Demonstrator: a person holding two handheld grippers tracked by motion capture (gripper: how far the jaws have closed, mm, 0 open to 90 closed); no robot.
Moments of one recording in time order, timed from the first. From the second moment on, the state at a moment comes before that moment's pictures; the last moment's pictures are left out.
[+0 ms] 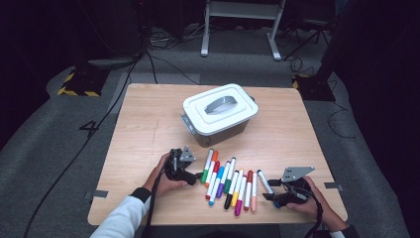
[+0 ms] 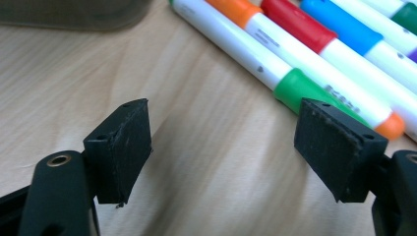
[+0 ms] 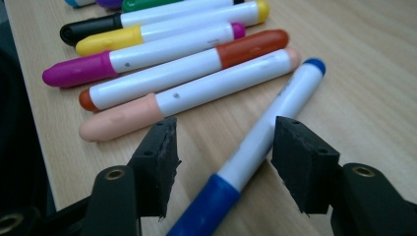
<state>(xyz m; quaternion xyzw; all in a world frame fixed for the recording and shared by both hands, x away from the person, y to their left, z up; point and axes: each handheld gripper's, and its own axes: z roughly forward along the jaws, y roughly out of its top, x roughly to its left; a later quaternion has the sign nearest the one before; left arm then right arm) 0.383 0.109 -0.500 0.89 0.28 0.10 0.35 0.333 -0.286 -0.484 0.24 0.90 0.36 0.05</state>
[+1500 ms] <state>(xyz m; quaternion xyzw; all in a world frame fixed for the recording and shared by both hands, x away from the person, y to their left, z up) 0.353 0.115 -0.500 0.90 0.27 0.10 0.34 0.353 -0.252 -0.487 0.21 0.90 0.39 0.04</state>
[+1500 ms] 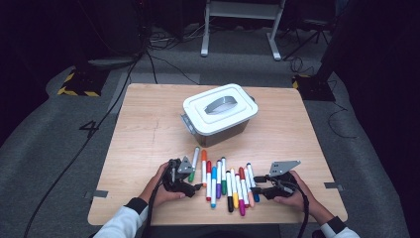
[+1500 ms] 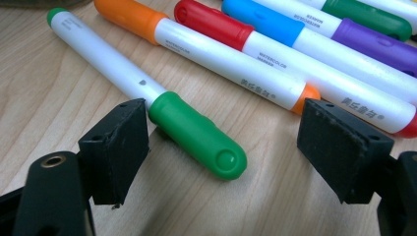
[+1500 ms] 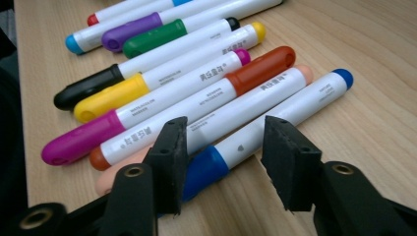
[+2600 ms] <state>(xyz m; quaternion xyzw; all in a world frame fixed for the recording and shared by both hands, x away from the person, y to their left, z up) 0.353 0.159 -0.466 0.85 0.30 0.15 0.39 0.409 -0.330 -0.477 0.31 0.86 0.39 0.10</state>
